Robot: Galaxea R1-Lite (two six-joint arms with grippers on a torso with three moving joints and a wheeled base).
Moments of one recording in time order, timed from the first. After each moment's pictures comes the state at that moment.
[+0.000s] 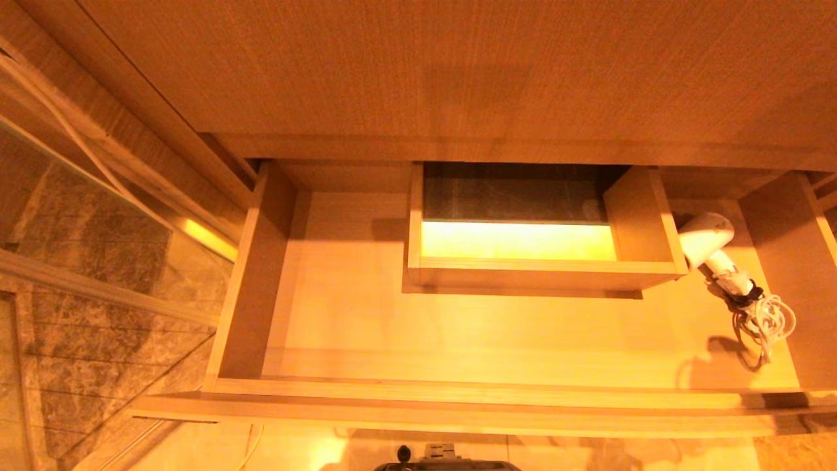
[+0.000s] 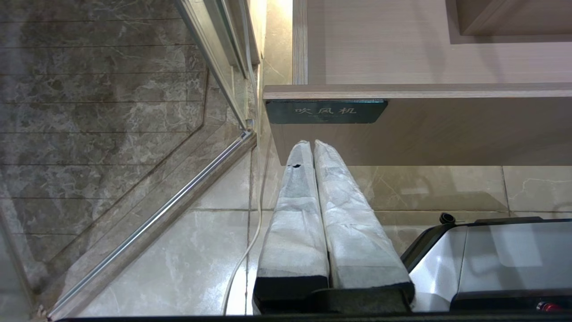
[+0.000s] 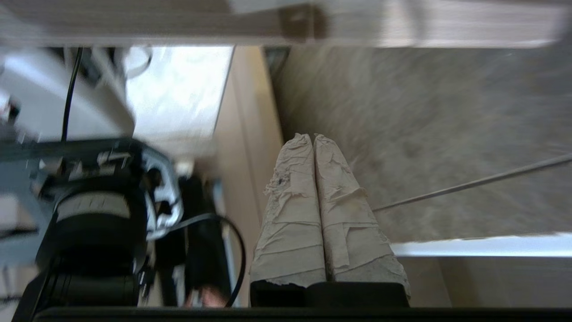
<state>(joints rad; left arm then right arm) 0.00 0.00 0.00 0.00 0.00 0.02 -0.55 1.50 -1.12 0.95 -0.24 -0.65</state>
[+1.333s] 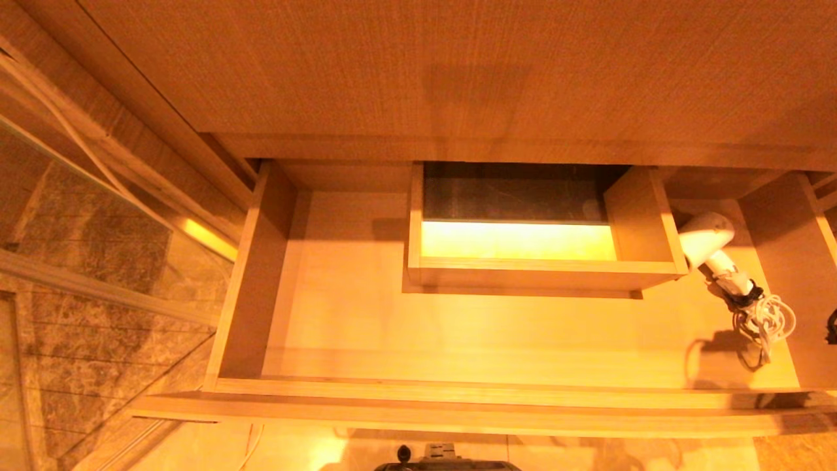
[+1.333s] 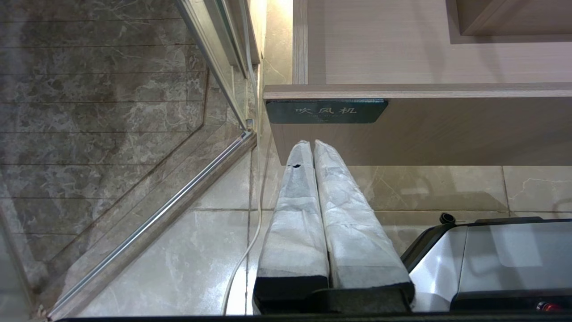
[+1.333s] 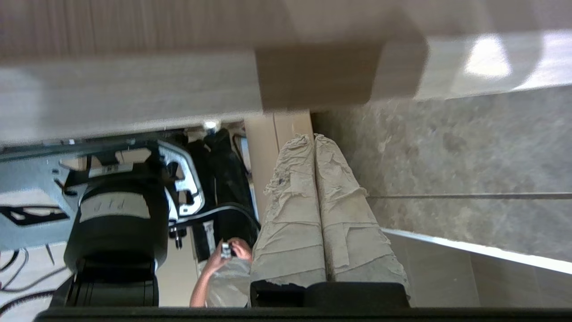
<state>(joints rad) 0.00 0.00 0.00 0.00 0.00 0.02 -0.54 1.69 -1.15 0.96 -0.26 -0.55</state>
